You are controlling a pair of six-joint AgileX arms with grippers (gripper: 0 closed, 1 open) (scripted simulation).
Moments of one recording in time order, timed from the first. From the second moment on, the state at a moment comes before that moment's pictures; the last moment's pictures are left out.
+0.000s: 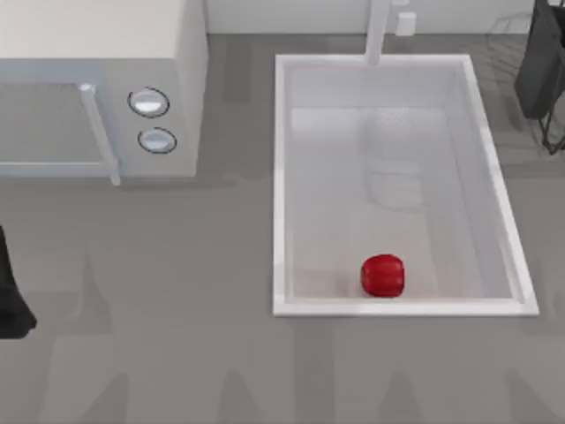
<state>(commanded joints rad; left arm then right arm) 0.00 0.00 0.00 0.00 0.00 0.00 0.00 0.00 0.00 0.00 0.00 0.00</state>
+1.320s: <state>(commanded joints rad) 0.00 0.00 0.00 0.00 0.00 0.00 0.30 1.22 0.97 -0.63 0.00 0.31</state>
